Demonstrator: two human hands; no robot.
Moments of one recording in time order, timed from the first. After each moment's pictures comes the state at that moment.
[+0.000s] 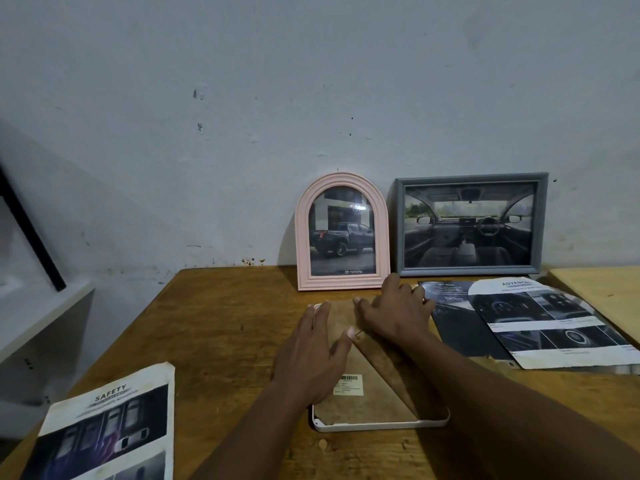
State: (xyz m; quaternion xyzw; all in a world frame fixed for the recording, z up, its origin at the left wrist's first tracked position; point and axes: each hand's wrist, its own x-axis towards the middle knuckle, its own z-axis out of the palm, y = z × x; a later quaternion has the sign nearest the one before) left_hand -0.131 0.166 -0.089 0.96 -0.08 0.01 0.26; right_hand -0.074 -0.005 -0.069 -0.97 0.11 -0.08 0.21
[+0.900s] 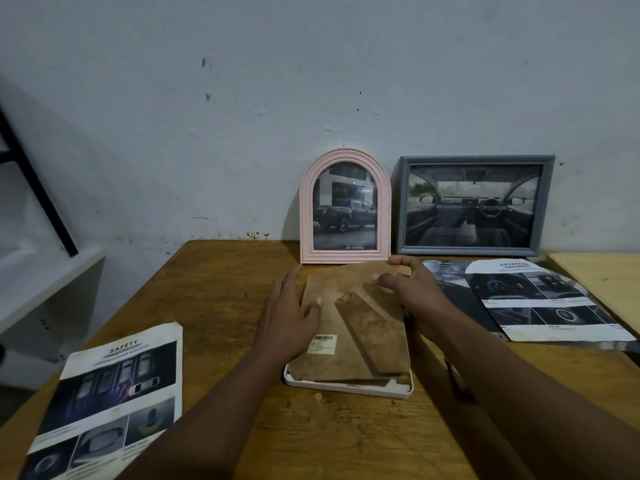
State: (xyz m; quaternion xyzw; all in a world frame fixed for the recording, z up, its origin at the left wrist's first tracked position) left_hand -0.134 0.196 -0.093 0.91 -0.03 0.13 0.40; right_hand -0.127 -0.026 -0.040 -0.70 0.10 0.01 0.71
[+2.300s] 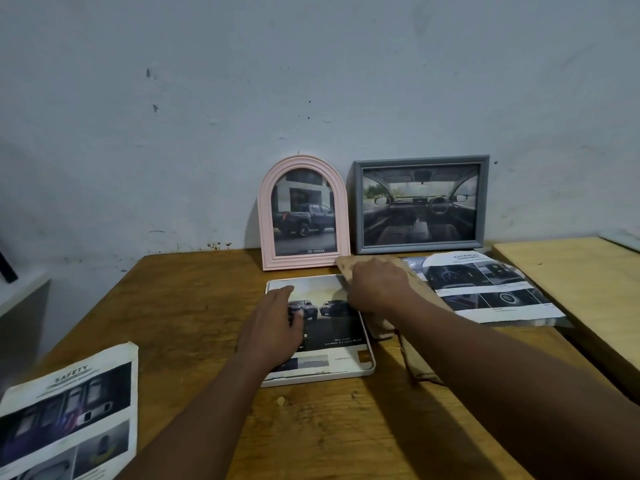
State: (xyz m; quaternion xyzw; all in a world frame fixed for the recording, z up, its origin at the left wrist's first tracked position) left_hand -0.132 0.166 -0.094 0.95 -0.09 0.10 0.28; right_hand -0.131 -0.030 -0.005 -1.00 0.00 0.01 0.02
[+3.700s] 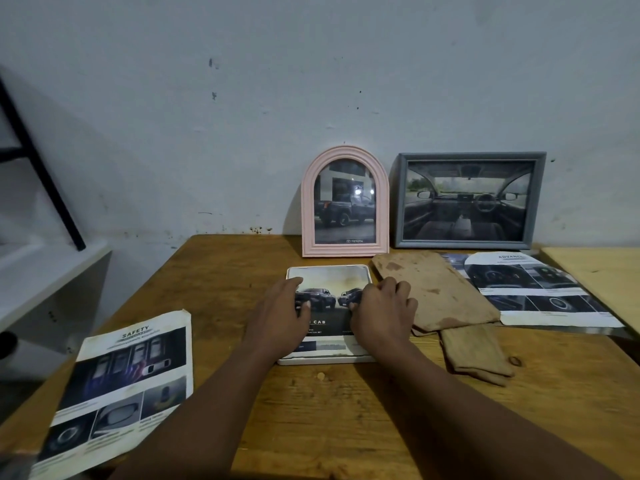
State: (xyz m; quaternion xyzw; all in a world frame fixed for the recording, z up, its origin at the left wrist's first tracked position) left_hand -0.148 0.216 -0.098 0.95 -0.05 0.12 0.28; right_hand -0.172 0.037 -0.068 -0.98 0.06 -0.13 0.13
